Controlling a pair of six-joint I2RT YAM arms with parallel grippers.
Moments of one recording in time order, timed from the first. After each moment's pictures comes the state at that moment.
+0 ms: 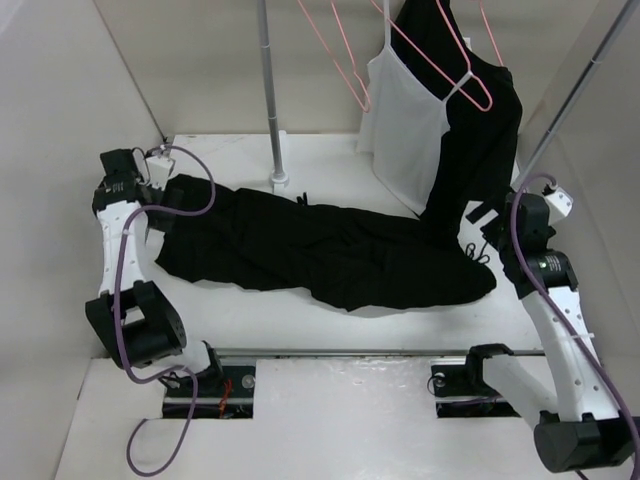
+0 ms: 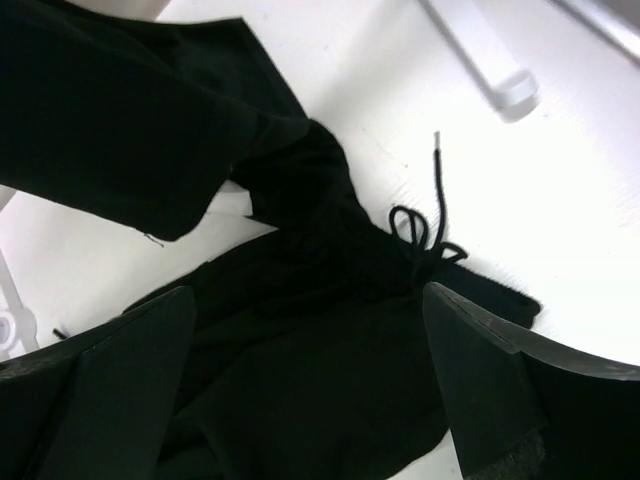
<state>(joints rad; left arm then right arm) 0.33 1.45 1.34 -0.80 -0.04 0.64 0.08 0.86 0.98 -0.68 0.41 0.73</state>
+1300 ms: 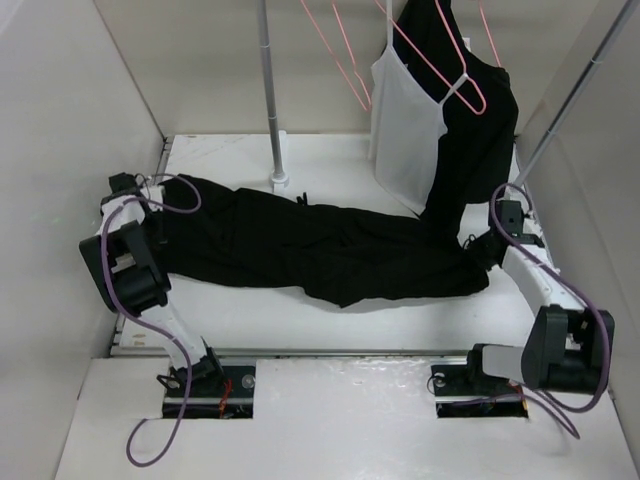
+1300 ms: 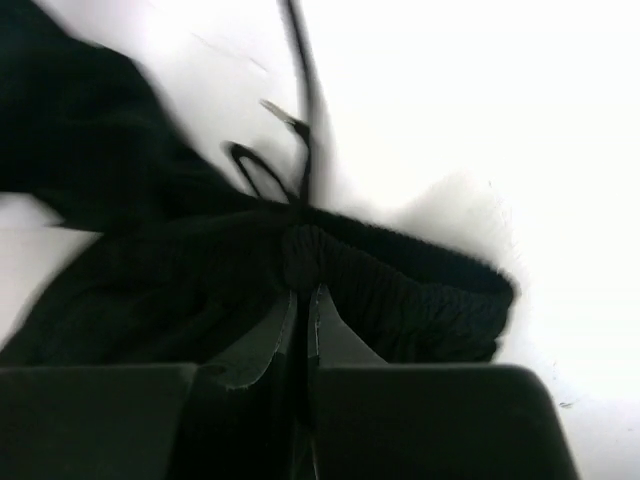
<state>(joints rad) 0.45 1.84 1.27 -0.68 0.02 0.35 -0.10 1.28 0.76 -0.50 0.22 0.92</state>
